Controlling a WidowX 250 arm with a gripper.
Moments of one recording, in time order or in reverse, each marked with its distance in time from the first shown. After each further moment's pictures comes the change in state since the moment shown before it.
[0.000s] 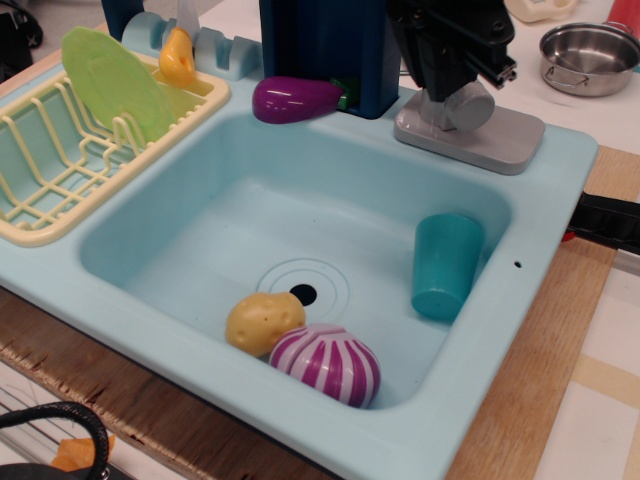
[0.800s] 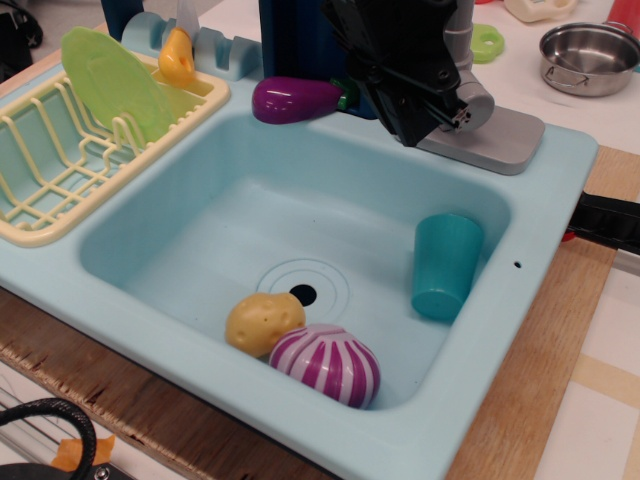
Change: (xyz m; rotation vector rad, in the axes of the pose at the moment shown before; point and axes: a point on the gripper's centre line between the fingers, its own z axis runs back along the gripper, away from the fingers) arm -0.027 0.004 -0.016 -0.081 -0.028 0.102
